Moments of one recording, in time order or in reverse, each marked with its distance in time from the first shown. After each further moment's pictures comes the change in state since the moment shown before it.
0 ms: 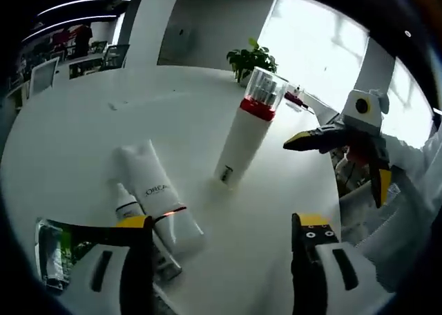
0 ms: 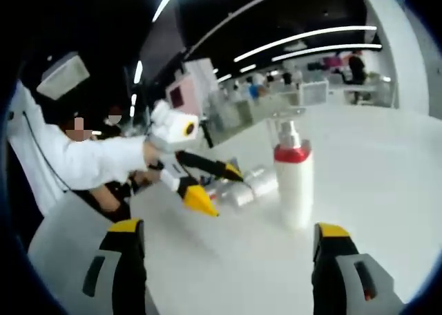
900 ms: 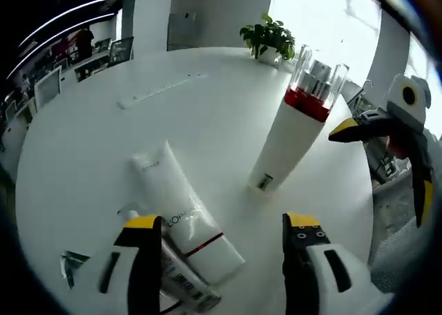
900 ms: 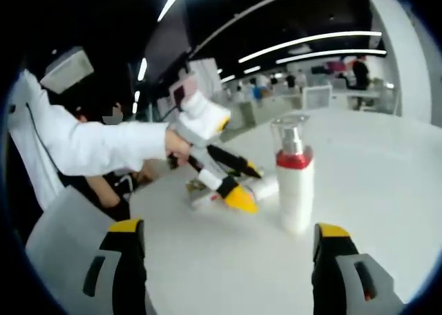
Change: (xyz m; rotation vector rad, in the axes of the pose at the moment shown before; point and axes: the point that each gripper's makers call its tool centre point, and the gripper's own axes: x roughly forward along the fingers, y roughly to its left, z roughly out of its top) left arm 0.033 0.042 0.013 0.078 0.172 0.174; right arm -0.001 0.004 0.004 -0.047 -0.001 0.005
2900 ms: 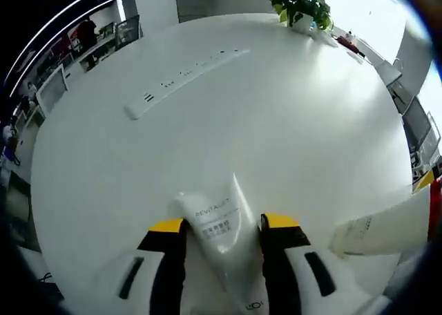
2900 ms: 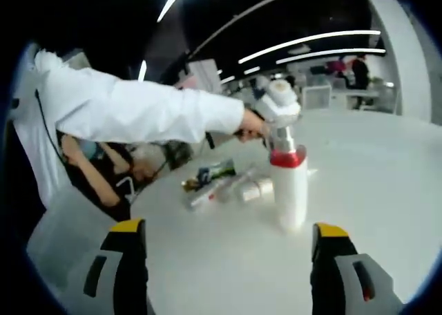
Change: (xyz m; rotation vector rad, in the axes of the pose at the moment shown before) left arm 0.064 0.066 0.054 0.018 0.216 0.153; right arm -0.005 -0.013 -0.003 0.003 -0.002 0.005
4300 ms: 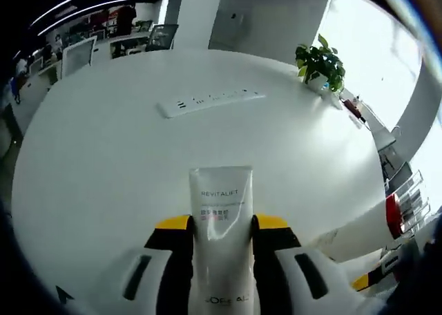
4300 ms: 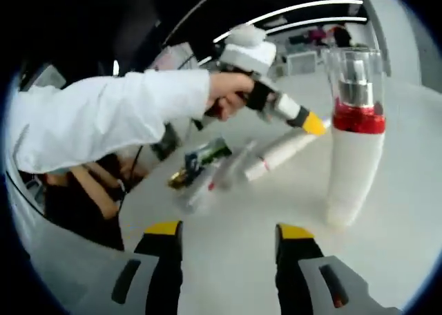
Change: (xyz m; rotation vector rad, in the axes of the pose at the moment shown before) left arm -0.026 0.025 -0.002 -0.336 -0.267 -0.093; right arm 0.101 0.021 -0.023 0.168 0.144 -0.120
